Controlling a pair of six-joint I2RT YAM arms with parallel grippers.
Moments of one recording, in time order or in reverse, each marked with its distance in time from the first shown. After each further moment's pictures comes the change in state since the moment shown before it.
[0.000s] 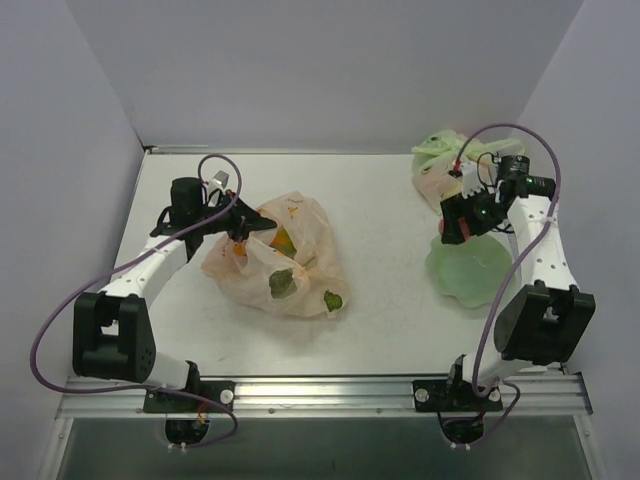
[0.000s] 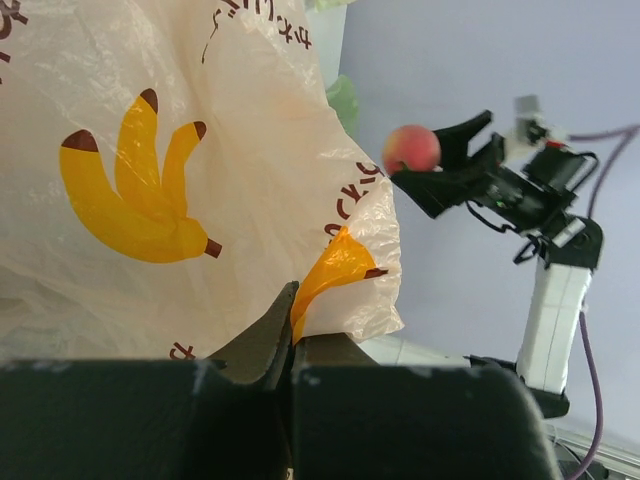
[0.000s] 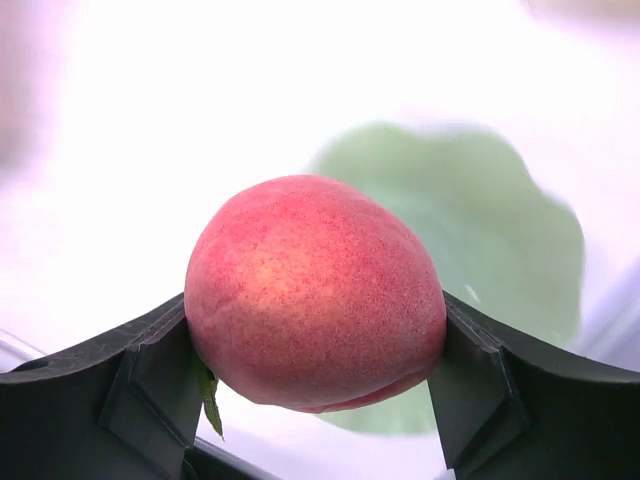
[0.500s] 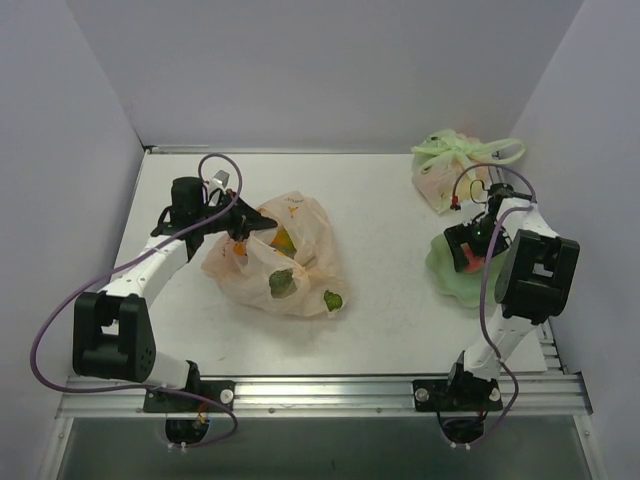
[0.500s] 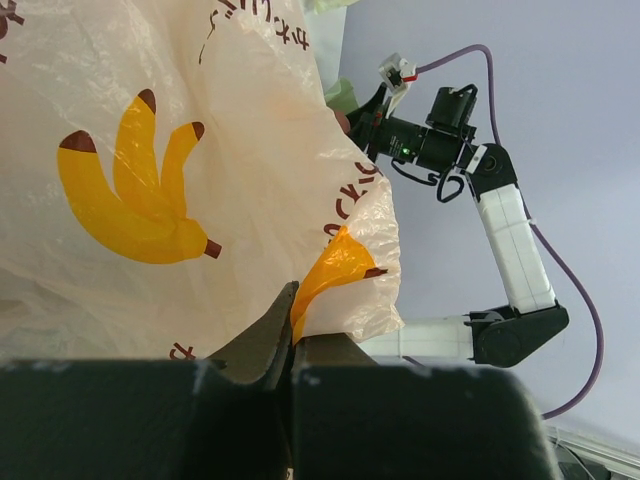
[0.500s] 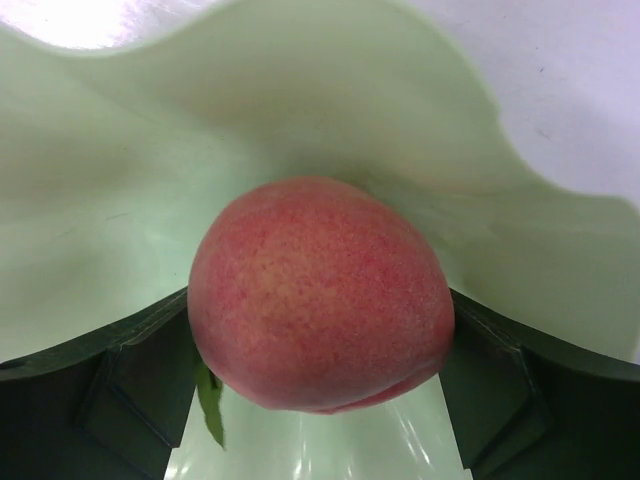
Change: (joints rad) left arm -0.003 0.000 0.000 0.004 -0.006 -0.003; right arm -0.041 0.257 -0.109 0.179 0.227 -0.024
